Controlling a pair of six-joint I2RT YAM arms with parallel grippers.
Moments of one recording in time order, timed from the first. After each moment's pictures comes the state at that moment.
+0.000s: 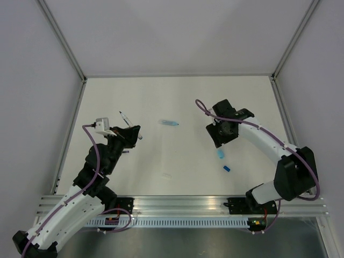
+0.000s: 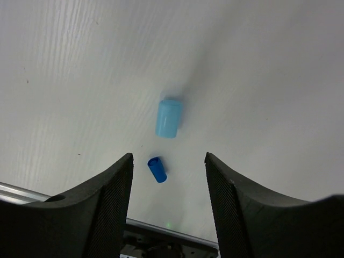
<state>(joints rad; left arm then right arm) -0.61 0.48 0.47 0.04 -0.29 -0.60 0.45 1.48 1.13 -0.90 0.03 0.00</state>
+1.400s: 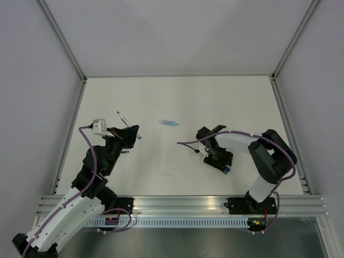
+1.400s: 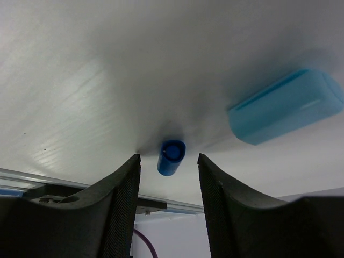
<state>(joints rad) -0.61 0.44 0.47 0.04 -0.29 -0.62 0.65 1.68 0.92 -0.97 0.13 -0.28</state>
